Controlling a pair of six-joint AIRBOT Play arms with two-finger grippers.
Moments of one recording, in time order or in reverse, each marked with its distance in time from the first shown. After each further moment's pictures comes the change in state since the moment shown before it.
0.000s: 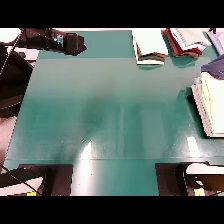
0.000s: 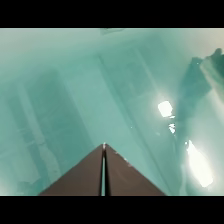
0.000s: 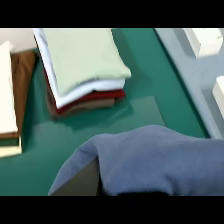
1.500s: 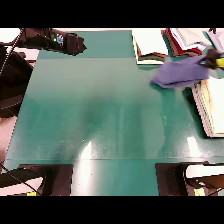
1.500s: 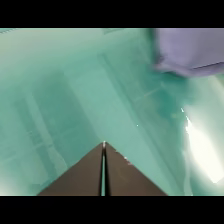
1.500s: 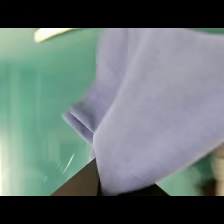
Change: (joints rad) left arm 0.002 0.000 0.000 0.001 0.009 0.048; right arm 0.272 -0.077 -0.257 0.017 0.133 0.181
